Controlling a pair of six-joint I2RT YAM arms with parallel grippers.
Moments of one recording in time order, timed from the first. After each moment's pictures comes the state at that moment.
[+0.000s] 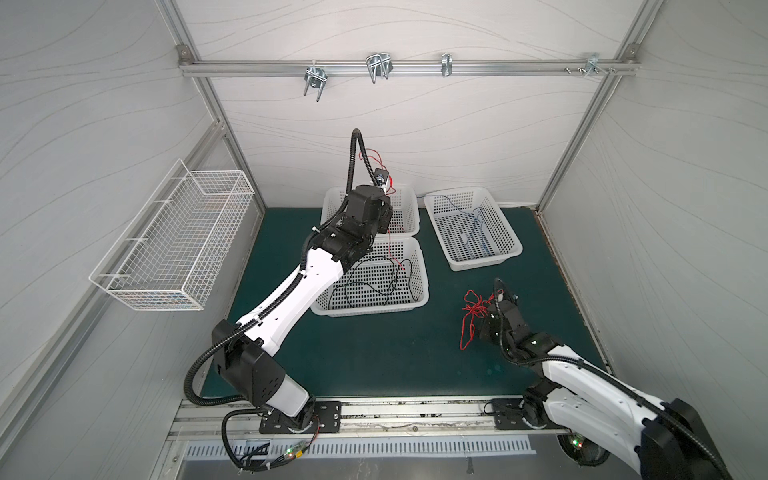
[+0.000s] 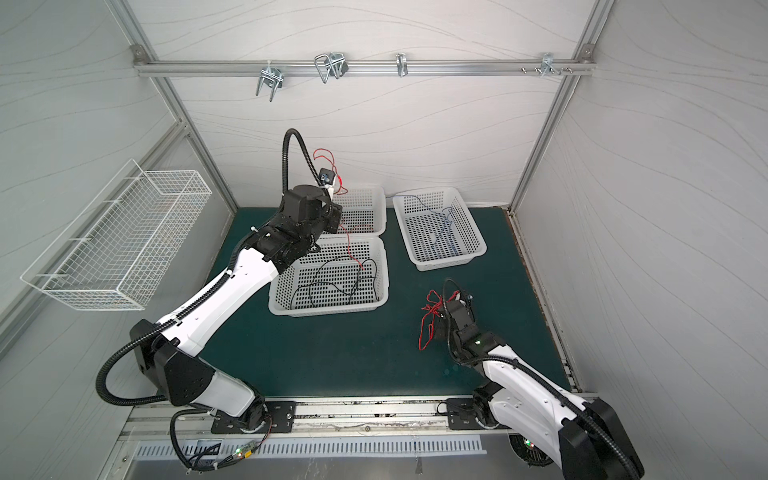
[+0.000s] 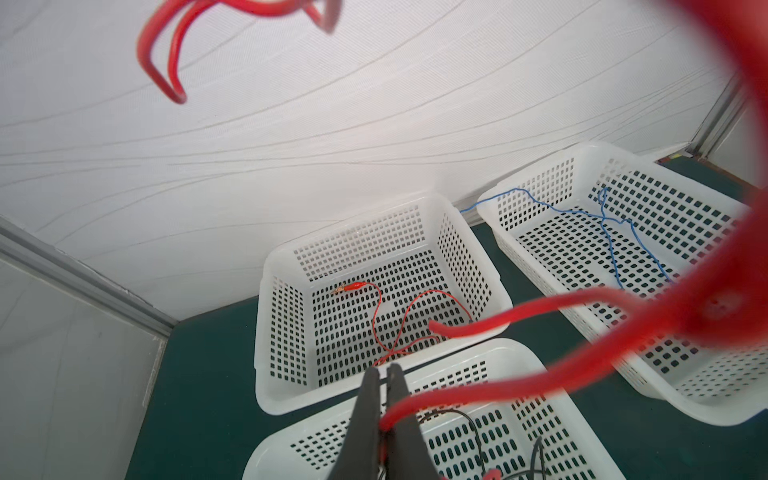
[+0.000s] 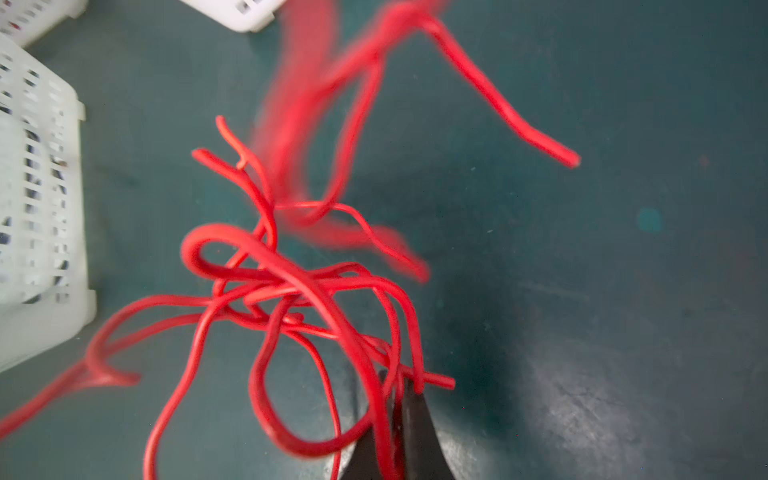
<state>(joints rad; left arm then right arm) -0.55 1.53 1.53 -0.37 -0.42 0.12 0.58 0.92 0.34 -0.35 0.22 0.77</state>
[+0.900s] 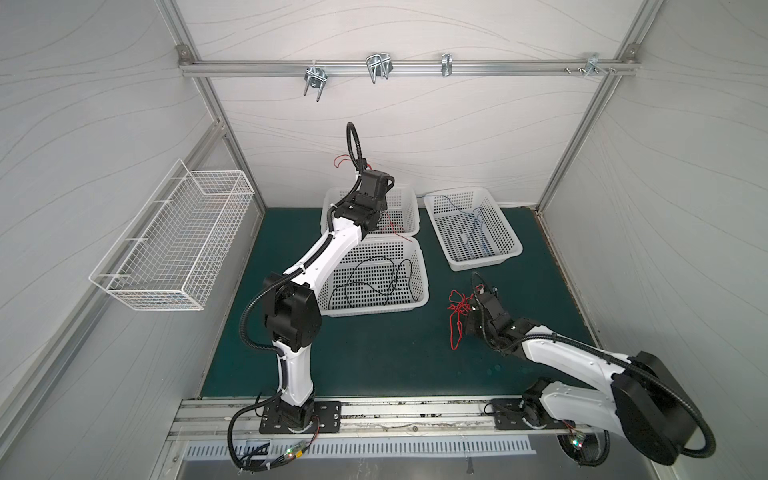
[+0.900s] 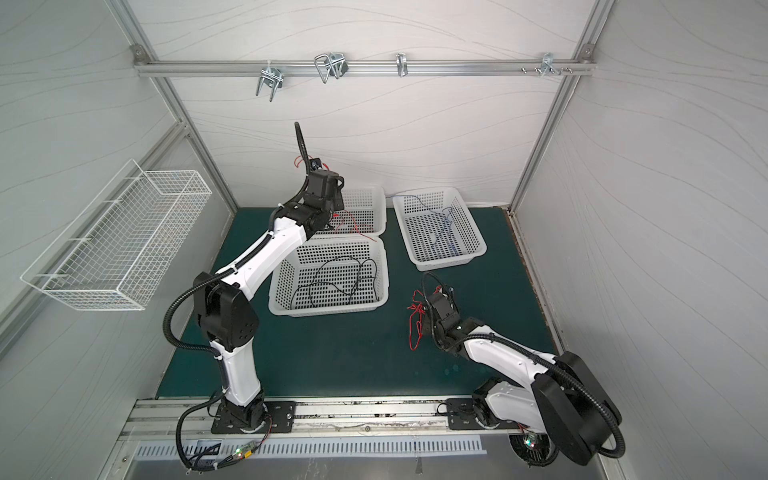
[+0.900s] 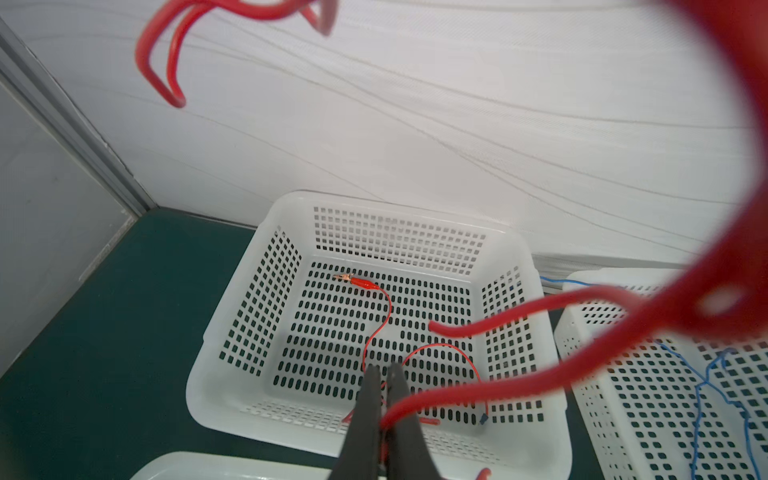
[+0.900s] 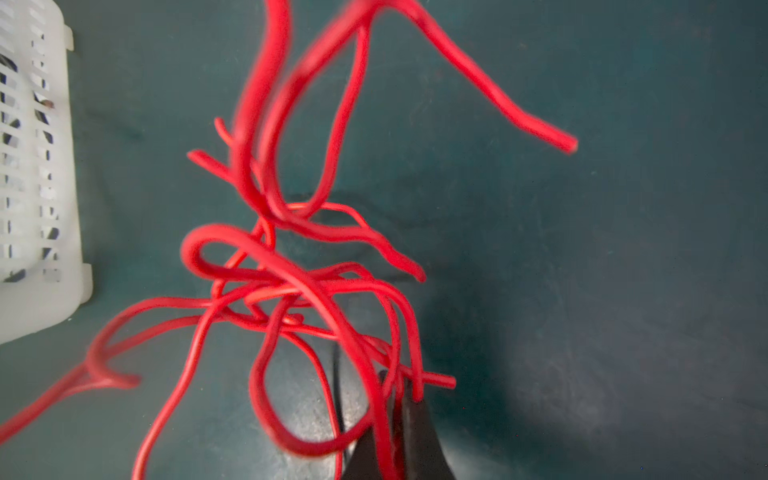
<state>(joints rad) -0.42 1.94 1.87 -0.47 -0.54 -0.40 0.67 1.16 0.44 -0.27 0.22 0.76</state>
